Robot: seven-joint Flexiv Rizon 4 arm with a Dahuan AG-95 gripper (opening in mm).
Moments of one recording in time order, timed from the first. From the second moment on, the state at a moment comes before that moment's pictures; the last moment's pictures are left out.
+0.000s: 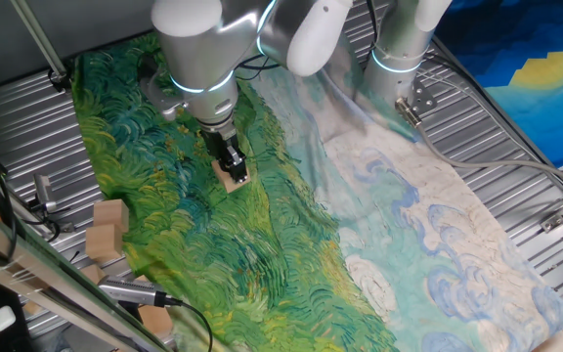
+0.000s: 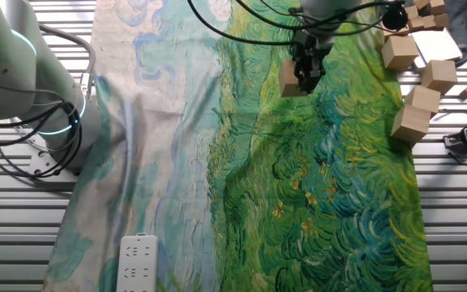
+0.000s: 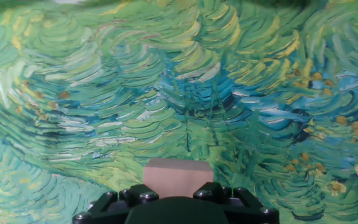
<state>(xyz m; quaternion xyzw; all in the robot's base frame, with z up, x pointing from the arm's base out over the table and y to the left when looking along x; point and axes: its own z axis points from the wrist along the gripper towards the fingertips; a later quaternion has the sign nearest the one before) 0.500 0.091 0.128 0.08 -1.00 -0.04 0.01</state>
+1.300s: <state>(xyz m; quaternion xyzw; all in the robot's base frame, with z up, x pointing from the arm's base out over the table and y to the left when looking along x) 0.497 0.091 0.126 0.06 -1.00 -0.02 0.01</state>
